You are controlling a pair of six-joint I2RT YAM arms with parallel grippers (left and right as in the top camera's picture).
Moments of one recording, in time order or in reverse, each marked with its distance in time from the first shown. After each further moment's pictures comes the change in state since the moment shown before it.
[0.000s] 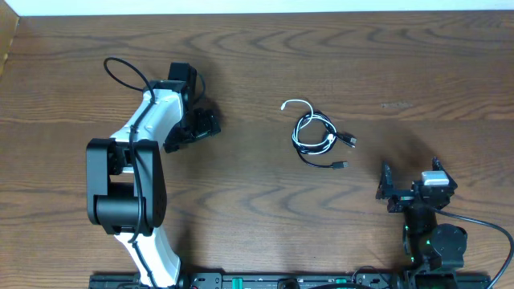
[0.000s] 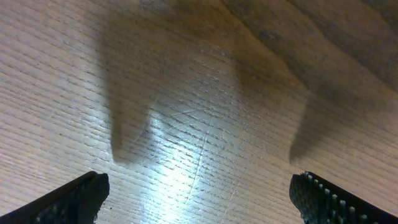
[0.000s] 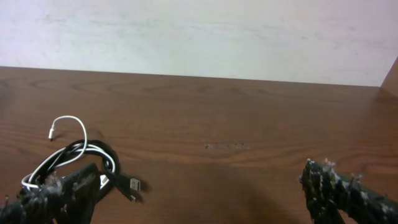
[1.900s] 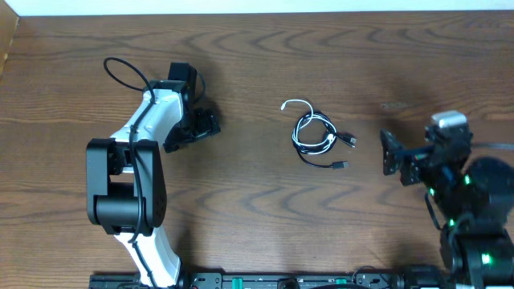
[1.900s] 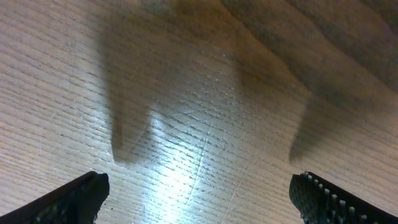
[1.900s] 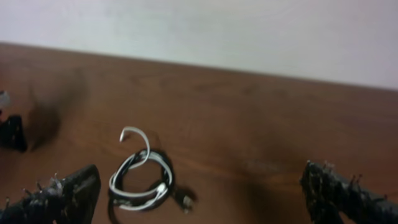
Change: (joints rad) left arm 0.000 0.000 0.000 0.001 -0.003 0.000; right arm 0.000 0.677 0.745 -0.364 -0.211 -0.009
